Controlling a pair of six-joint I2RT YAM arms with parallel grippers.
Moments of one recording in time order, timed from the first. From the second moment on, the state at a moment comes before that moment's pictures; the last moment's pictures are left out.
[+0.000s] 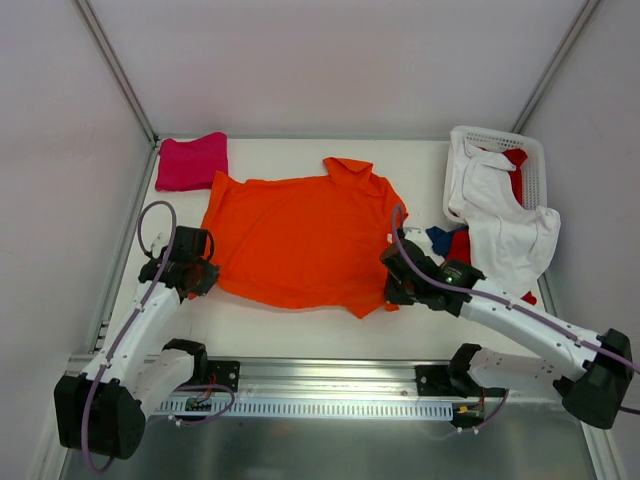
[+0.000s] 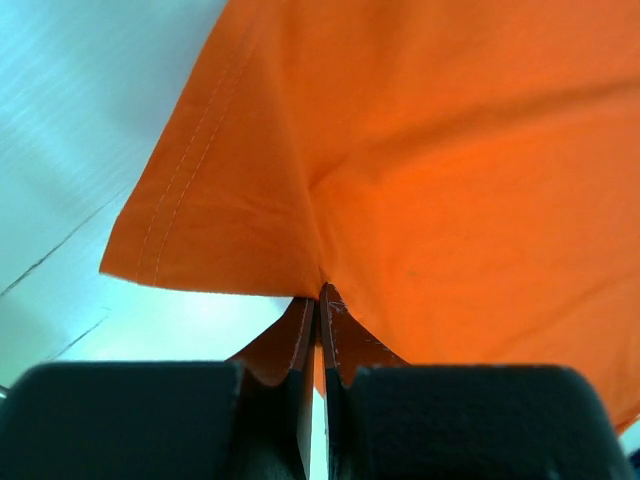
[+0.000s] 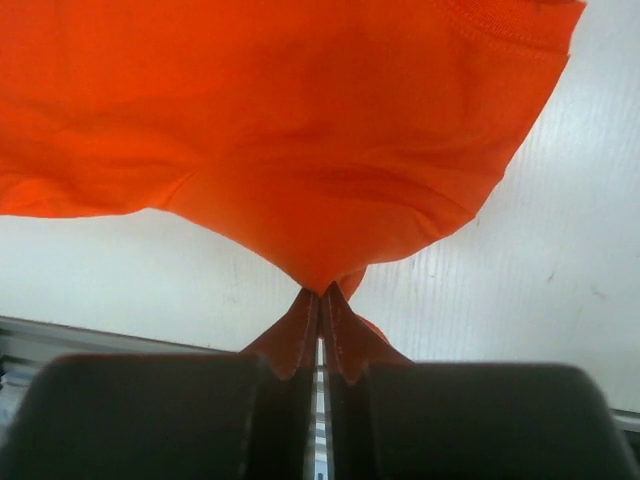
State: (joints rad) left arm -0.16 0.90 0.63 -0.81 -0.25 -1.11; right arm 0.92 1.01 0.83 -0.85 0.30 0.86
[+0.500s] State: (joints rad) left arm -0.16 1.37 0.98 -0.78 -0.32 -1.11; right arm 0.68 1.43 1.12 -0.78 0.30 0.59
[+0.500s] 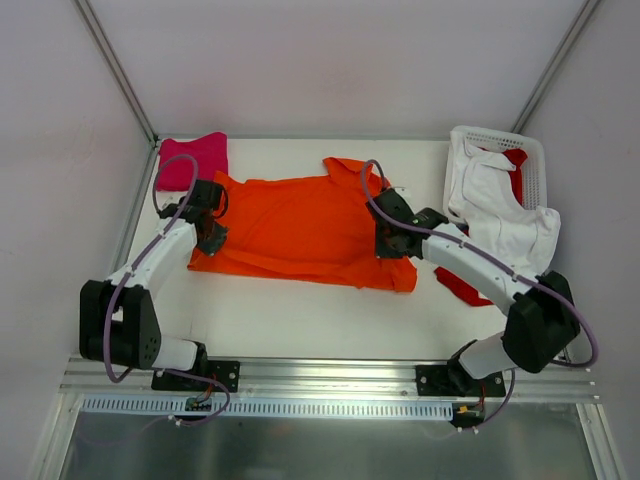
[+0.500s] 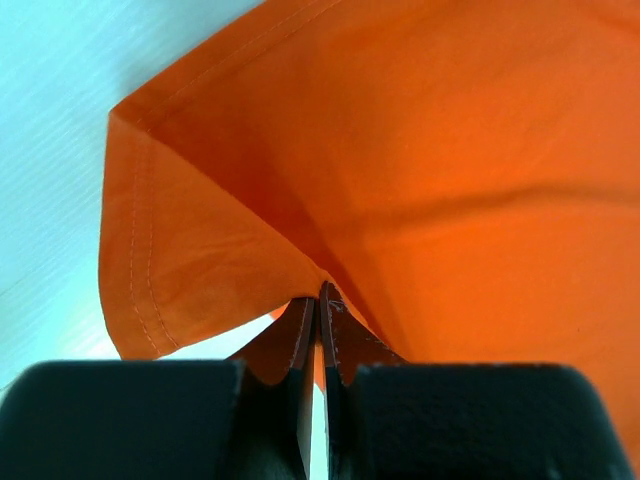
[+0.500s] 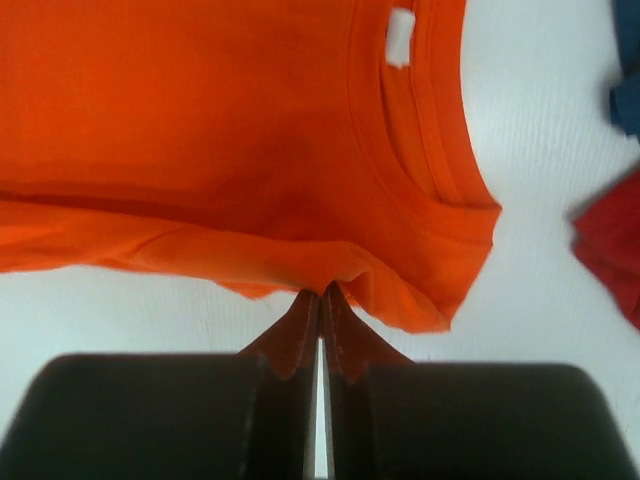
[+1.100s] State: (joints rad) left arm -0.16 1.76 1.15 -0.71 -0.35 -1.10; right arm 0.57 1.84 1.35 -0.70 0.34 0.50
